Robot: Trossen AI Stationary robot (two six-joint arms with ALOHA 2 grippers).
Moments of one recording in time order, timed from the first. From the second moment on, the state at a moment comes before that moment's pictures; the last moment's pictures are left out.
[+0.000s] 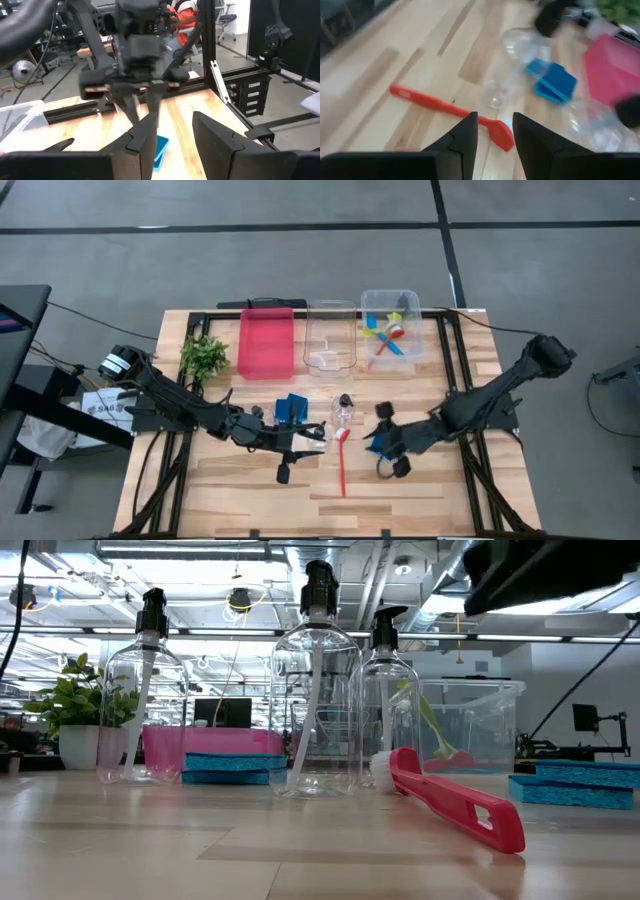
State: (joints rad) left arm -0.48 1.51 0.85 0.55 -0.32 0.17; right arm 0.54 1.19 0.69 -0.11 0.36 -0.08
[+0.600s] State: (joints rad) left arm -0.49 1.35 0.78 0.51 -0.39 0.12; right arm 0.53 1.67 1.04 -0.22 0.21 -0.58
